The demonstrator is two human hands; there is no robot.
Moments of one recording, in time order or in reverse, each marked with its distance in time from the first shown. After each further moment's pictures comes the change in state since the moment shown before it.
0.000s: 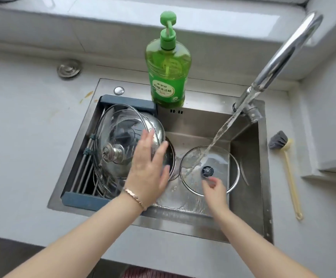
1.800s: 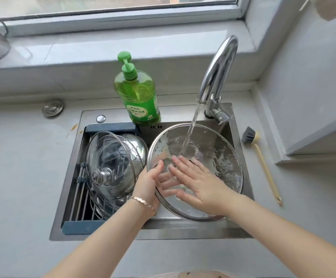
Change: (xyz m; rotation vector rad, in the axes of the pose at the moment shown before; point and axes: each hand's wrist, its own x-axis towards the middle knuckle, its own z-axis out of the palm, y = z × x) left_hand 0.028 0.068 -0.024 -1.590 -0.379 -0.929; right_hand -0.038 -0.059 -0.070 -0.955 -0.321 -1.146
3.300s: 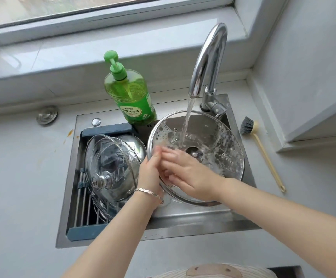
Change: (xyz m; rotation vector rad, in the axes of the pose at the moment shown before) left_hand 0.014 0.008 0.018 0.089 0.194 0.140; right_hand 0.029 -0.005 -0.005 0.297 0.223 -0.166
